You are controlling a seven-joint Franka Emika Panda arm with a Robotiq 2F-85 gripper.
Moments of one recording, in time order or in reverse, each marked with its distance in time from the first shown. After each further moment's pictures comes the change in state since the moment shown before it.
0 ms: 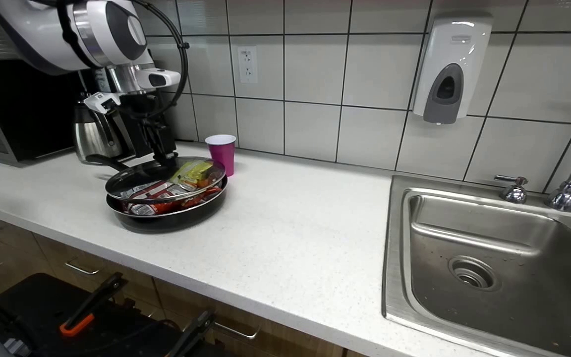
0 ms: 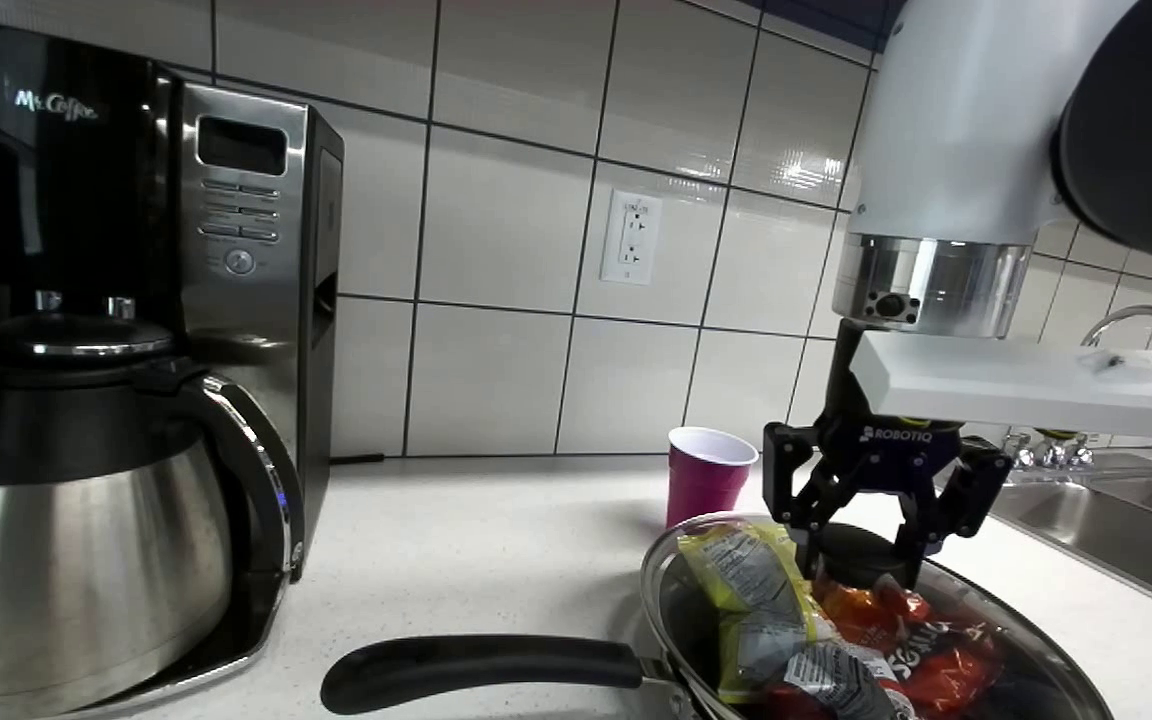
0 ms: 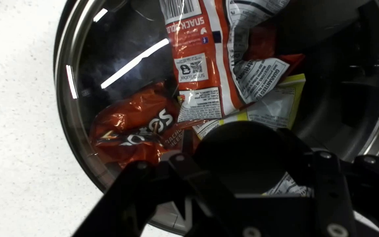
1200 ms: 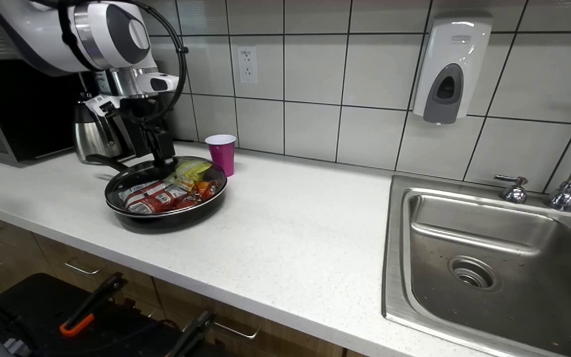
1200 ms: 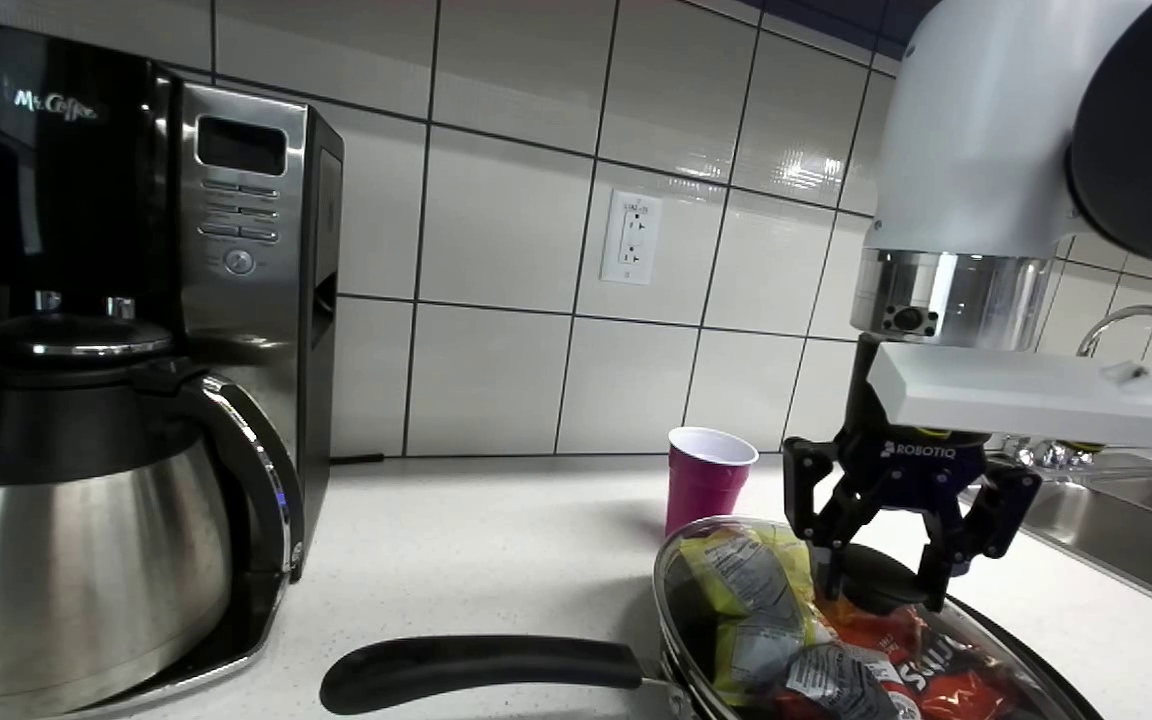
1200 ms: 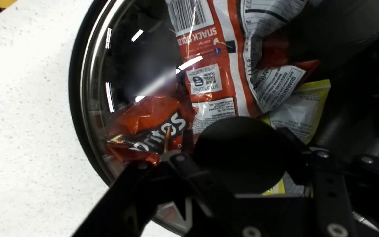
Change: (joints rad) arm 0.000 -0.010 -0.014 -0.026 0.055 -0.012 -0.009
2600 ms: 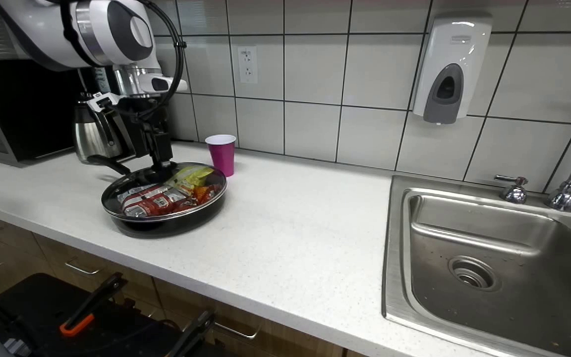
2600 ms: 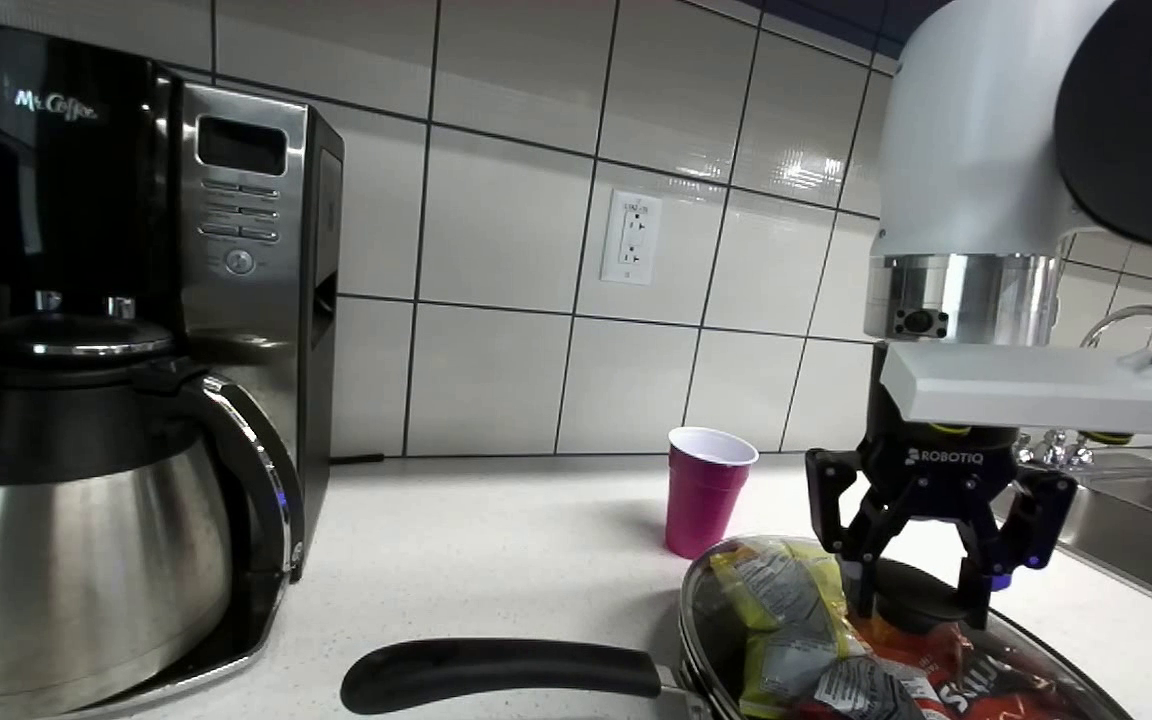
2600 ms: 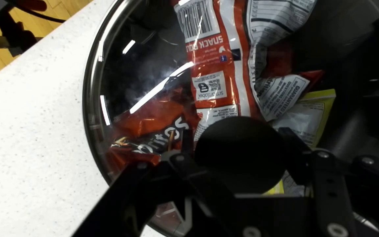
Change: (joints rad) arm 0.000 -0.006 -0.010 0.011 0.045 -0.102 -0.003
